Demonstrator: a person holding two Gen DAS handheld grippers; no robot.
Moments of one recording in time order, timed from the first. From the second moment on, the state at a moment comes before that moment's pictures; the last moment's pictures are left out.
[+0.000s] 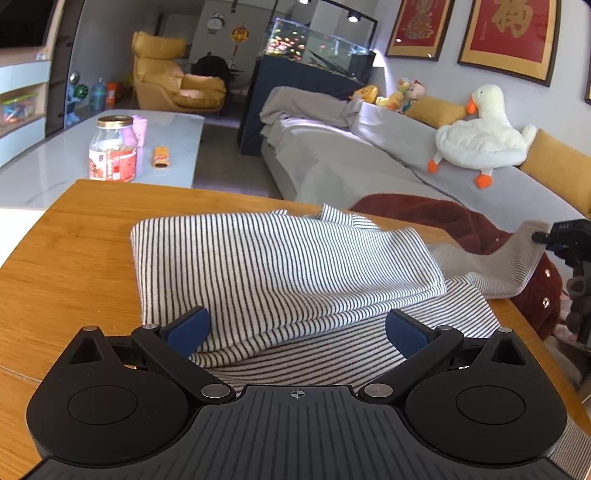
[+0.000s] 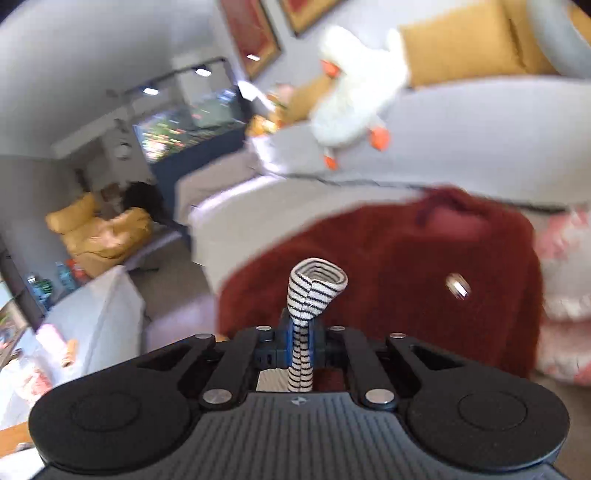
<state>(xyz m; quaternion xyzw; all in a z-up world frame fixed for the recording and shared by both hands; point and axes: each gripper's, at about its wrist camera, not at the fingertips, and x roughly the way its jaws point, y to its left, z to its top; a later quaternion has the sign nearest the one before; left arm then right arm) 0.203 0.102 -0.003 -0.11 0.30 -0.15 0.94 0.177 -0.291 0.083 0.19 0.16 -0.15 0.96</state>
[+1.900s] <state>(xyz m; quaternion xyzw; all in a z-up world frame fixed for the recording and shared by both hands) 0.180 0.101 -0.001 -0.15 0.34 -0.13 0.92 0.152 -0.167 0.012 0.29 0.25 0.12 0.92</state>
